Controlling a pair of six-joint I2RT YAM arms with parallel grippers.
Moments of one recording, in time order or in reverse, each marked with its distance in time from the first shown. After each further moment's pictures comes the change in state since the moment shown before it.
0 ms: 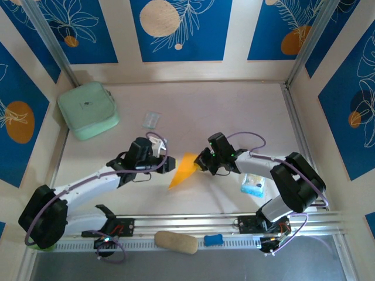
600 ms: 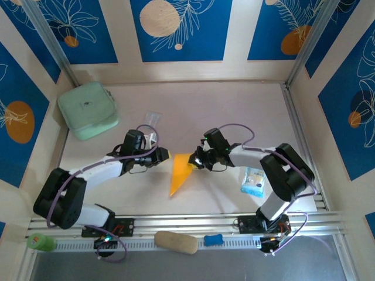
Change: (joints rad) left arm 0.254 0.178 0.013 0.089 0.221 -0.261; right arm -0.019 0.109 0.079 0.016 -0.154 -0.257
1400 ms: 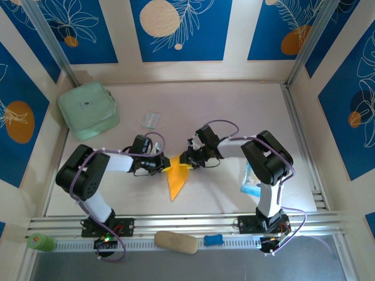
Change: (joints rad) left arm 0.000 0.330 0.005 0.116 0.070 -0.055; right arm 0.000 0.271 0.198 -0.034 -0.227 -0.304
